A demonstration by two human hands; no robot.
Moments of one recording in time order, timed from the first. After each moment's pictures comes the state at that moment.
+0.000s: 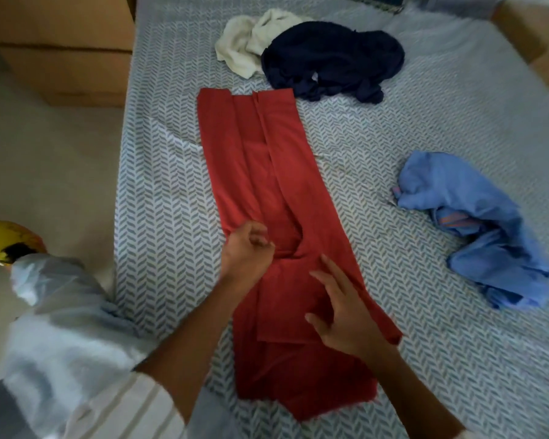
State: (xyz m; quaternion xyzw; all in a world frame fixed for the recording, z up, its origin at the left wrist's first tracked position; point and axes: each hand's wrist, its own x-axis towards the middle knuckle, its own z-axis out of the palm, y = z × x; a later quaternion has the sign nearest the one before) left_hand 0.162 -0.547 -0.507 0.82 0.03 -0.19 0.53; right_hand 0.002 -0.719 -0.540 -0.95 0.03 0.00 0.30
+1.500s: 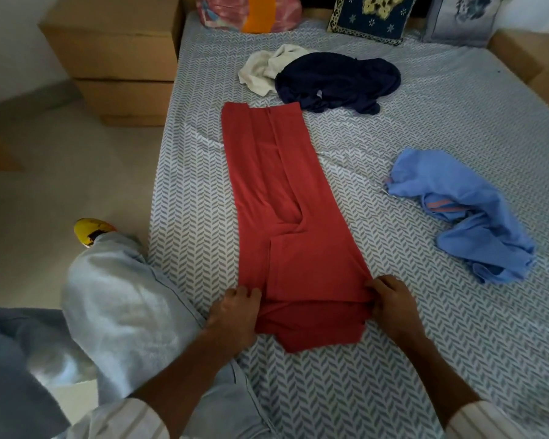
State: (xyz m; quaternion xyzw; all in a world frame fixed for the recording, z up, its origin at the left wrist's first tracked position) left_hand -0.005 -0.463 -0.520 0.93 -0.28 -0.23 -0.02; right_hand -0.100 -0.794 -0.559 -0.98 0.12 -0.07 0.17
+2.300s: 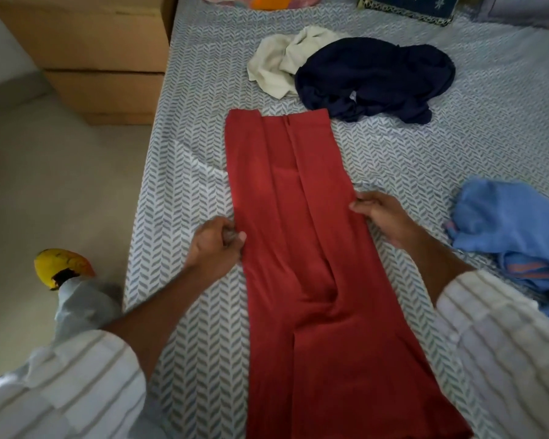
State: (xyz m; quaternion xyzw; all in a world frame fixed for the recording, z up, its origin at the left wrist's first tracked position) left_hand 0.278 -0.478 -0.547 0.91 -0.05 -0.10 0.40; right_hand 0.255 -0.822 -0.529 -0.76 0.30 0.03 0.58
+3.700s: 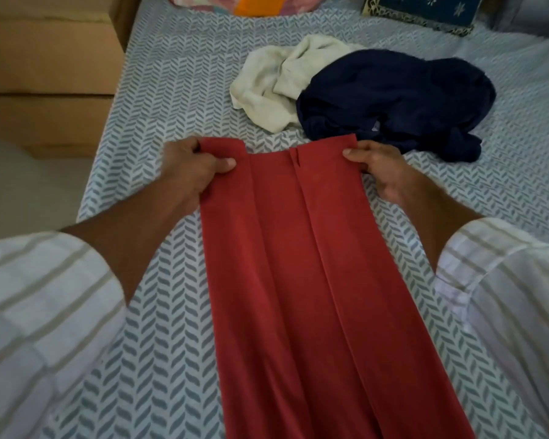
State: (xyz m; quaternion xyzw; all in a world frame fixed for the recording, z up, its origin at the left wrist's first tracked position) left_hand 0.579 -0.568 -0.555 0.74 0.12 -0.14 0.65; right_hand 0.508 -0.879 -0.555 -0.71 0.27 0.01 0.65
